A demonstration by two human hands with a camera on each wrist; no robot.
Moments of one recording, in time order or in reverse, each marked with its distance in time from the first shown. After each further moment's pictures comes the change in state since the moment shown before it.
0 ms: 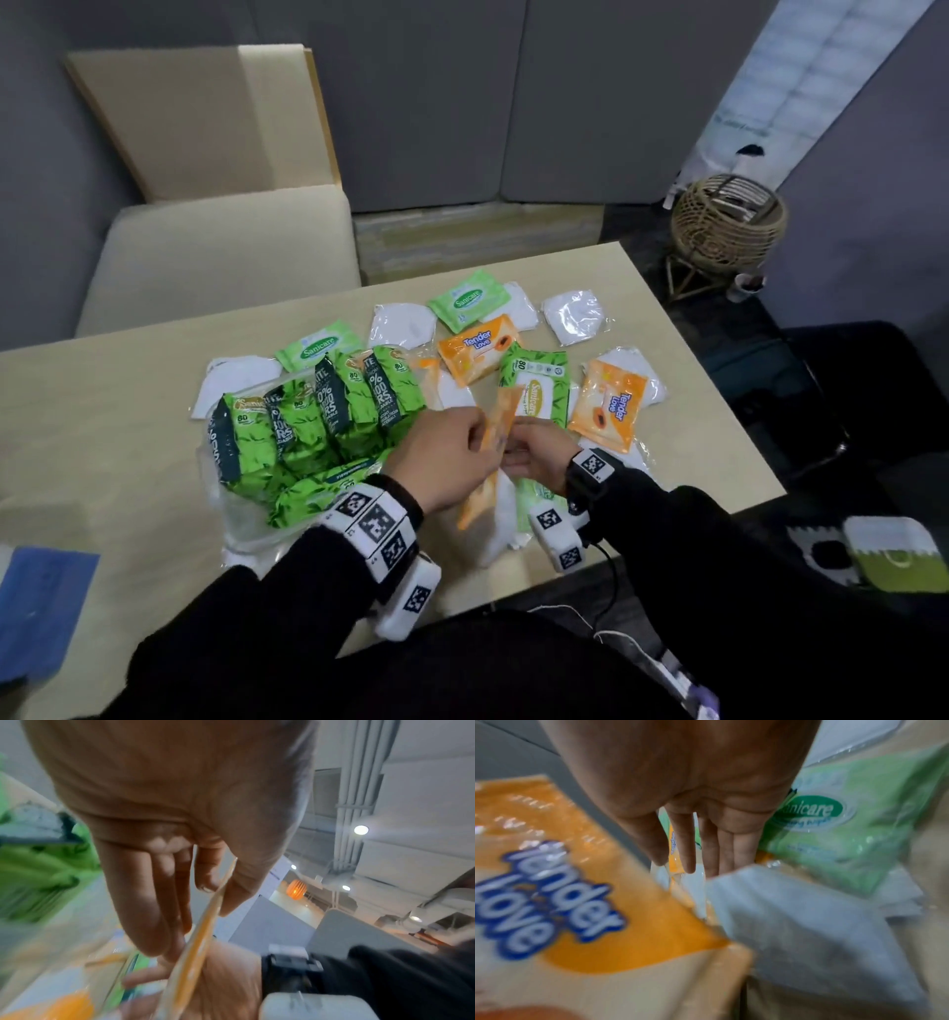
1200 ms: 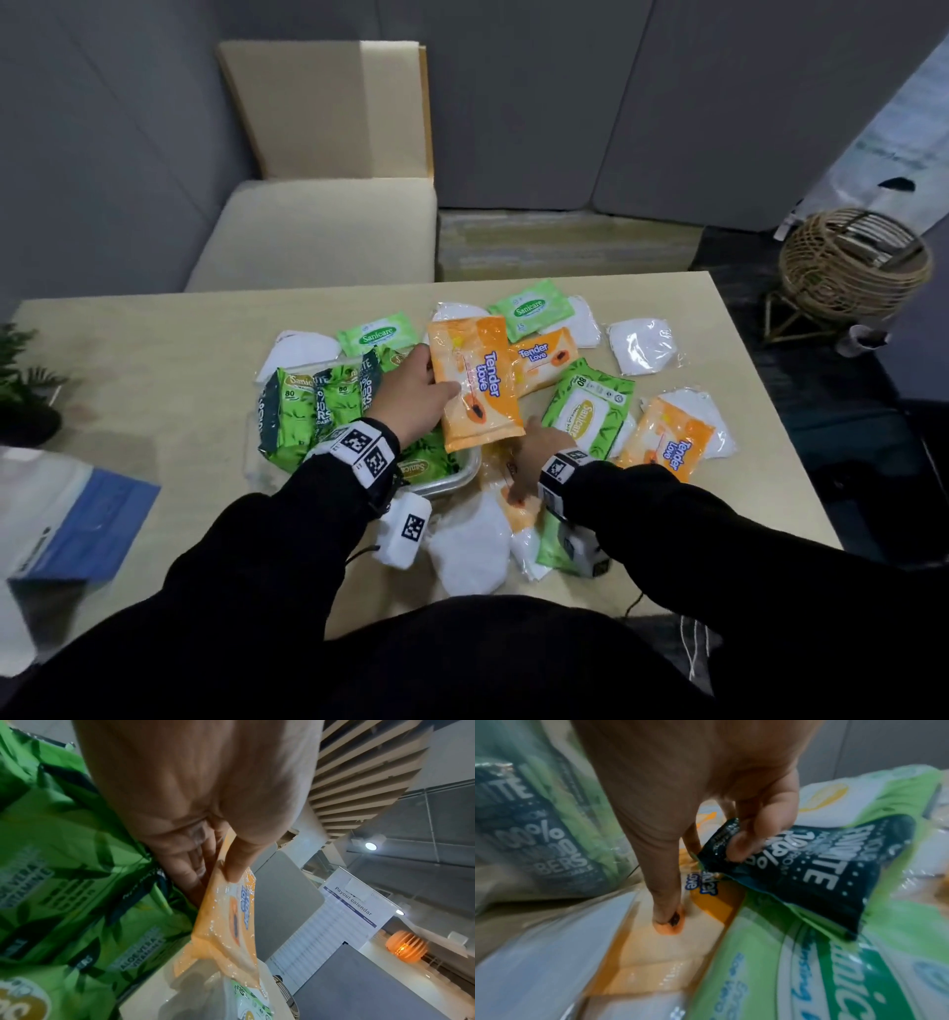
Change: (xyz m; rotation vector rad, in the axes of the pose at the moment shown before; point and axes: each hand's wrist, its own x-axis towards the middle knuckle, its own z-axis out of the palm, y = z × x) left_hand 0.051 -0.055 -0.035 -0.383 0.282 -0.383; right_hand 0.059 -0.022 0.034 -1.762 -0.040 -0.250
